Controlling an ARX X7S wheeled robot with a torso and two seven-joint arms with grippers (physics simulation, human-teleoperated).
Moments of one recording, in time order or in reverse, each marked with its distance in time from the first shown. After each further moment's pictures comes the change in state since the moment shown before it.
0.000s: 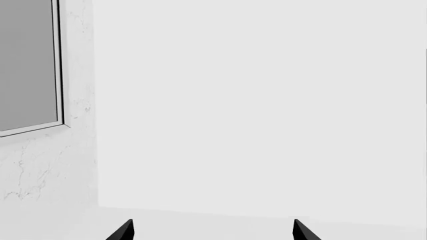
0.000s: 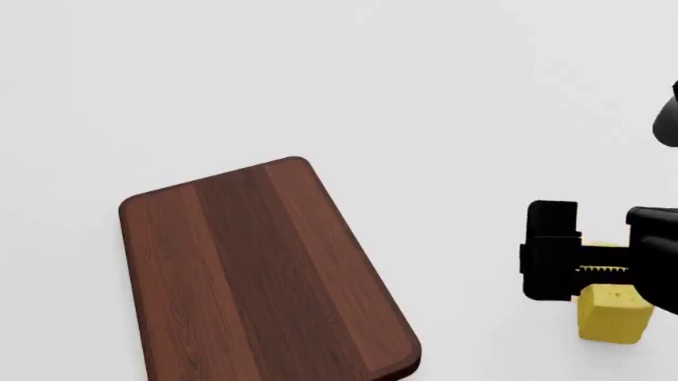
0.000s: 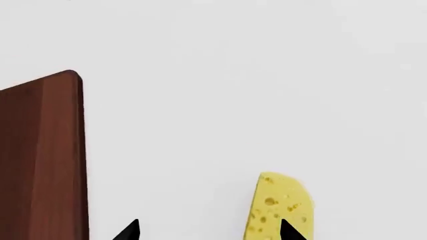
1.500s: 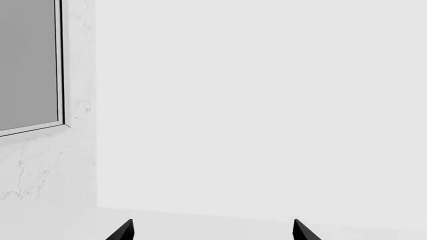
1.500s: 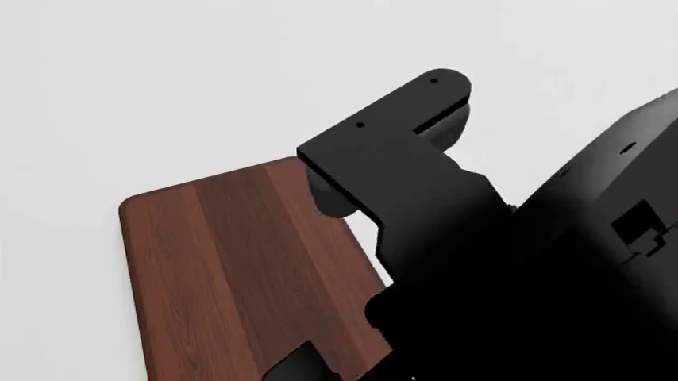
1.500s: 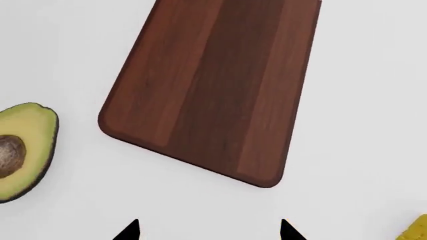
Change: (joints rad) left arm 0.009 -0.013 -0.003 0.010 -0.023 0.010 -0.009; right arm 0.556 -0.246 -0.692 -0.160 0.845 0.046 0.403
